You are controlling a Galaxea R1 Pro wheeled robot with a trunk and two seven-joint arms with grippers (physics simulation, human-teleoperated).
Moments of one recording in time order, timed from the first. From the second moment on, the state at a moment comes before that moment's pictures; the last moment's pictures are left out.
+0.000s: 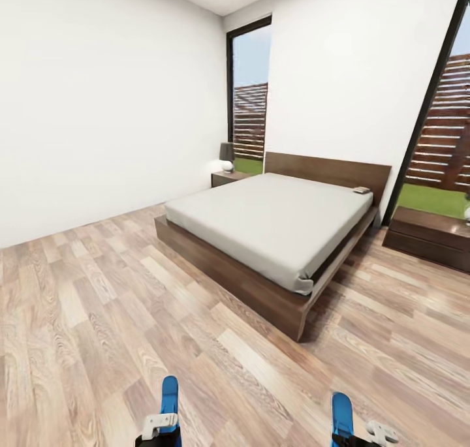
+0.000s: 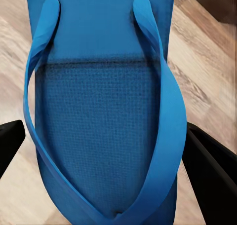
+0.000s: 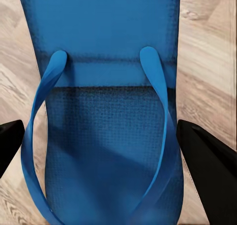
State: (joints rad) left arm -0.30 -0.01 0.01 -0.36 0.15 -0.12 -0.26; right arm -0.45 -0.25 -0.08 -0.06 -0.28 0.02 0.56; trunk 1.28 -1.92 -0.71
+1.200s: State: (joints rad) left arm -0.30 -0.01 0.01 -0.36 0.15 -0.13 -0.26; right arm -0.45 -0.25 -0.08 -0.06 -0.28 0.02 0.56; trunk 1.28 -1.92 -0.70
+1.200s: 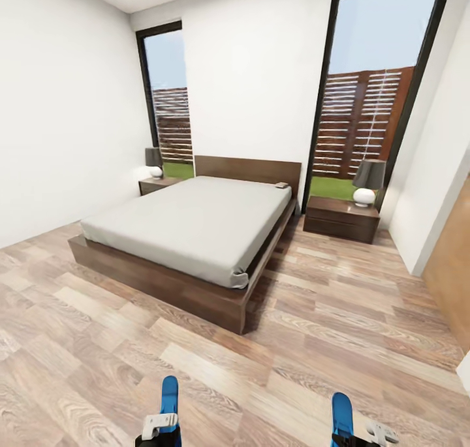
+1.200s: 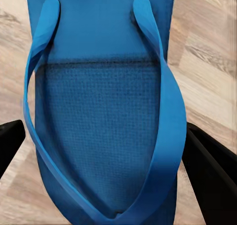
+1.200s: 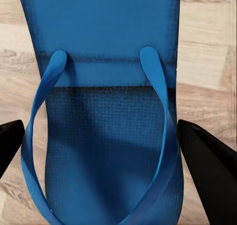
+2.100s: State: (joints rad) left arm -0.30 -0.01 0.01 -0.36 0.15 -0.13 -0.26; right arm -0.45 -0.25 -0.08 -0.06 -0.28 0.02 0.56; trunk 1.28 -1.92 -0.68
